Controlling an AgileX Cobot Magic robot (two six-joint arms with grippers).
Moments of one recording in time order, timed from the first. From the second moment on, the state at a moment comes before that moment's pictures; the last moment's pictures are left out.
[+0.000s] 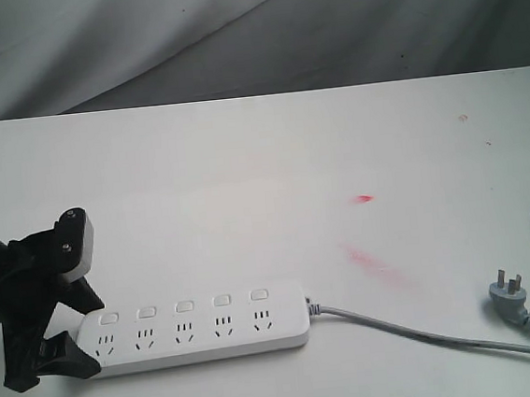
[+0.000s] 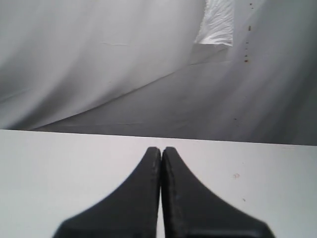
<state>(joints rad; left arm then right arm) 0.07 1.79 -0.83 -0.60 0.80 1.77 0.02 0.67 -0.88 0.33 0.56 -0.22</state>
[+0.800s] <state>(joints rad) 0.07 1.79 -0.83 -0.60 0.80 1.77 0.02 0.43 -0.55 0.05 0.42 -0.04</state>
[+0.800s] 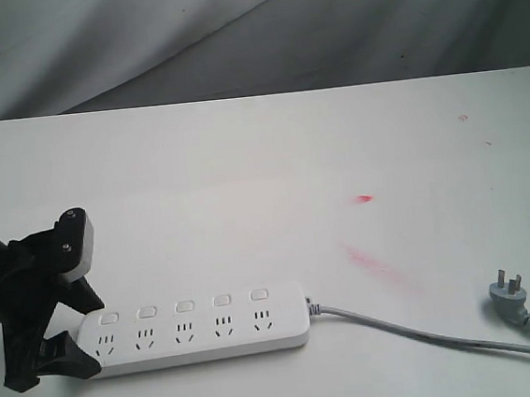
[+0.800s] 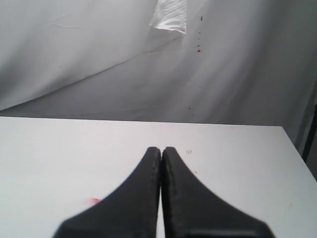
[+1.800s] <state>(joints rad) 0.07 1.79 -0.83 -0.60 0.80 1.77 0.02 0.02 -0.12 -0.03 0.42 0.06</state>
